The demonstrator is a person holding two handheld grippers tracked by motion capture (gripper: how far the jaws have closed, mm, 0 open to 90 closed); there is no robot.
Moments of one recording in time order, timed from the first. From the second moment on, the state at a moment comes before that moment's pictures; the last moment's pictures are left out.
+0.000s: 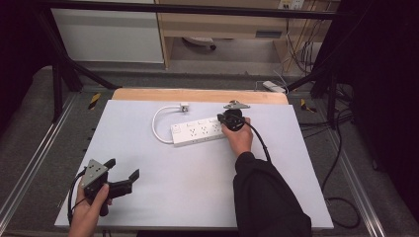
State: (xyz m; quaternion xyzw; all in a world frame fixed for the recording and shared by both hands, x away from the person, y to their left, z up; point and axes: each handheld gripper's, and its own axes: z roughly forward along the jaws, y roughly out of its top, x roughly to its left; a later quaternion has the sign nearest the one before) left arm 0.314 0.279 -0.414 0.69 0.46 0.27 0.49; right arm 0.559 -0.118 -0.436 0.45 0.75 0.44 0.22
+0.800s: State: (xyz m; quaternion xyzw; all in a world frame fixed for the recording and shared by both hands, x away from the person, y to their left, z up) left arm 0.314 0.280 -0.415 0.69 0.46 0.28 0.49; right arm 0.537 -0.138 -0.410 0.44 0.73 0.46 0.23
